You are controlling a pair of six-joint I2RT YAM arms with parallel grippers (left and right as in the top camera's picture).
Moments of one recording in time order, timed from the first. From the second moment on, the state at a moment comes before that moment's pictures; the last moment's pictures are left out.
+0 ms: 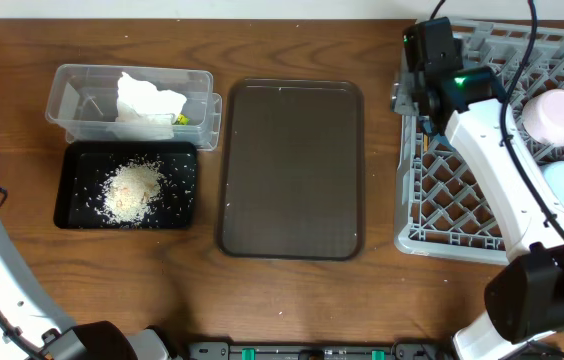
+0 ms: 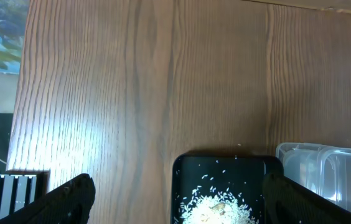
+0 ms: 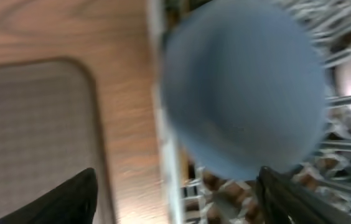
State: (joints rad) left arm 0.64 1.49 1.63 -1.28 -0.37 -0.94; right arm 0.27 1.78 1.62 -0.91 0.29 0.39
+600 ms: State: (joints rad) left arm 0.64 1.49 1.63 -1.28 -0.37 -0.94; right arm 0.27 1.81 1.56 -1.17 0.10 0.57
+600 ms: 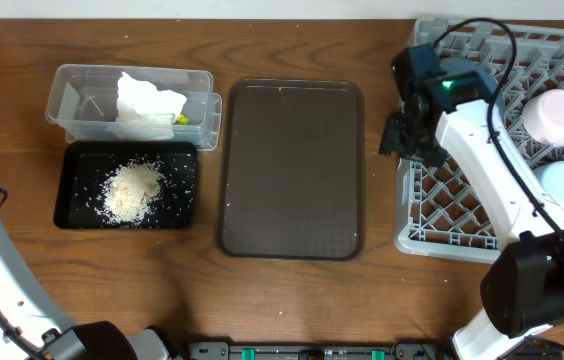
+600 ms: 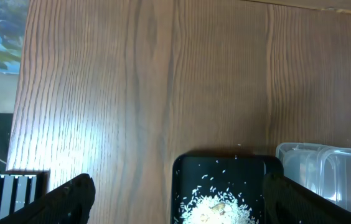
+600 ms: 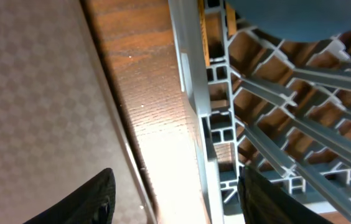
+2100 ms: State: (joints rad) left arm 0.64 1.49 1.63 -1.28 -0.37 -0.94; right arm 0.33 1.81 1.28 -0.93 0.11 0.18
